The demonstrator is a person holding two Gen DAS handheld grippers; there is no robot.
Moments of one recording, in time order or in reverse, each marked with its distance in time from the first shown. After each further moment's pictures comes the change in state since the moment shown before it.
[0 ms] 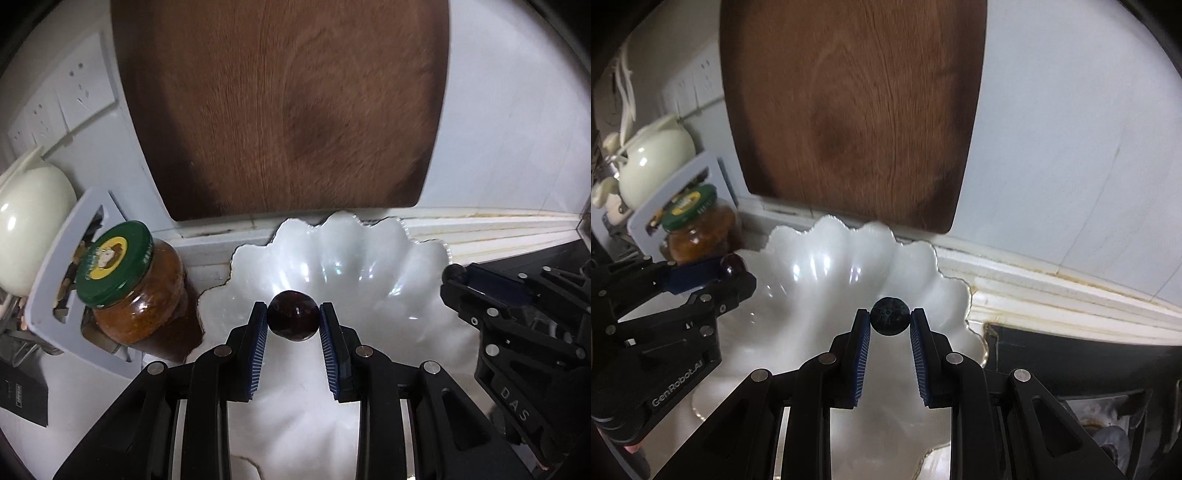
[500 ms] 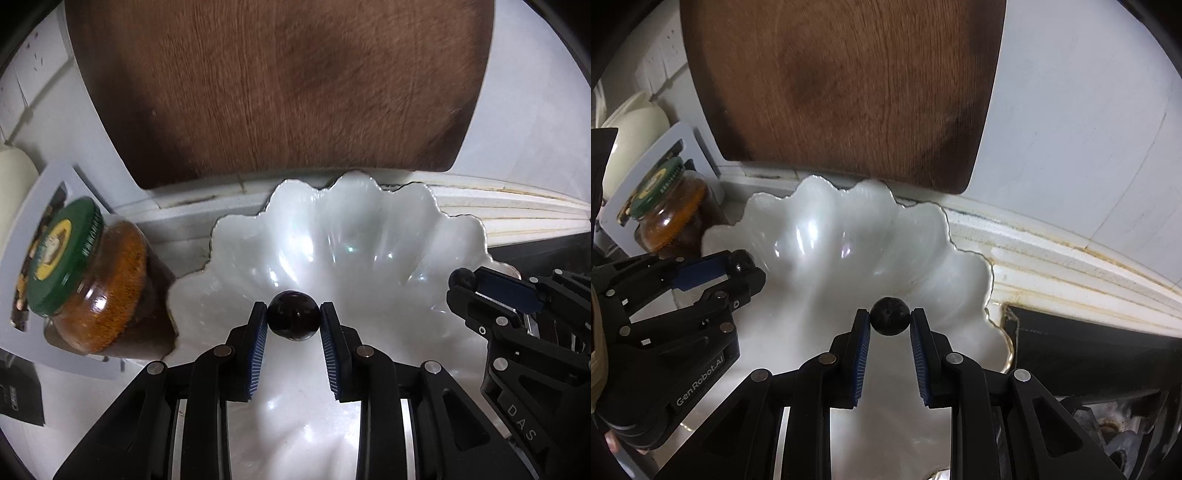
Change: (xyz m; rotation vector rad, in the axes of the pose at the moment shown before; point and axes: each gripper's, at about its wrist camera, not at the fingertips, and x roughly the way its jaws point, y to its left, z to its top) left arm 0.057 0.000 0.004 -0.006 0.154 0.003; right arm 0.050 -0.006 0.006 0.025 0.169 0.029
